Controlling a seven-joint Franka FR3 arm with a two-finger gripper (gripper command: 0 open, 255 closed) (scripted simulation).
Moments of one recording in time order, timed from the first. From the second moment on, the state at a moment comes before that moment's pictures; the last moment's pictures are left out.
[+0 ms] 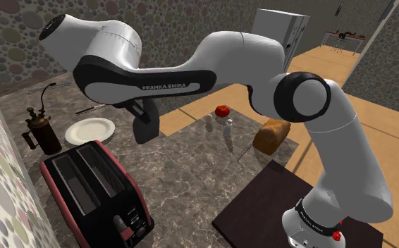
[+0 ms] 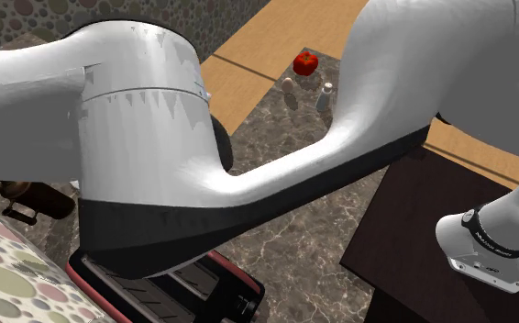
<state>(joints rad) 0.31 0.80 0.72 -0.94 -0.89 1.22 2.29</state>
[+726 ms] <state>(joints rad) -0.10 0.46 0.79 -1.45 -0.76 1.45 2.22</state>
